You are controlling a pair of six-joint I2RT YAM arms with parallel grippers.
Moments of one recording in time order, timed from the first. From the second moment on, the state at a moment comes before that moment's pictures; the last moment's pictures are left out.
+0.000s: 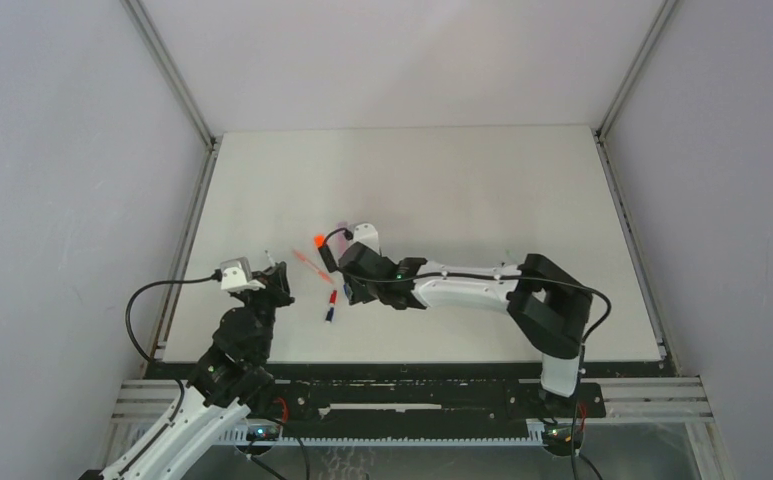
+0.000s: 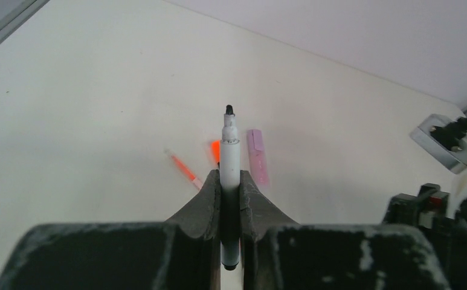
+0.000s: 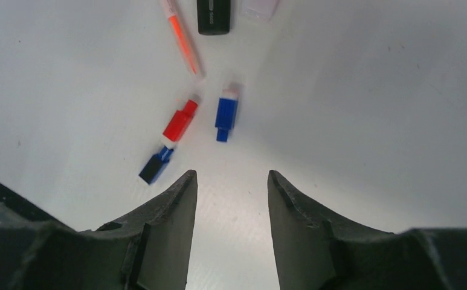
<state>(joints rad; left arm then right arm) -0.66 0.14 0.20 -0.07 -0.67 -0.38 1.11 1.81 1.22 -0.25 0.29 0.63</state>
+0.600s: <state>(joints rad) -0.66 0.10 0.20 -0.12 -0.73 -0.37 1.11 2.12 1.55 -0.45 0.31 0.61</state>
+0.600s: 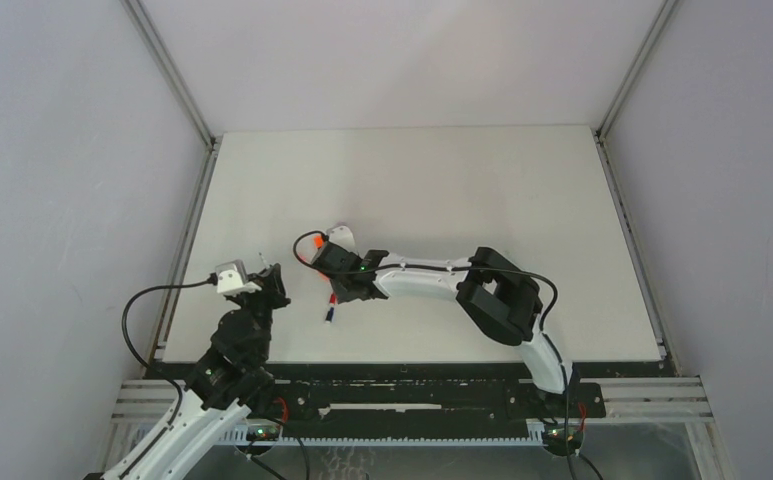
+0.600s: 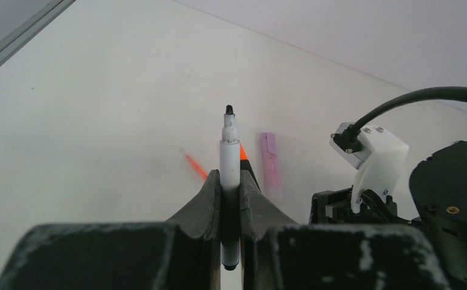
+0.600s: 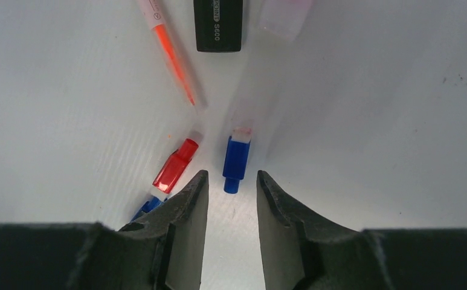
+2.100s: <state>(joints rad) -0.66 0.39 0.19 0.24 0.09 -0.37 0.95 1.43 1.08 -0.19 0.14 0.59</state>
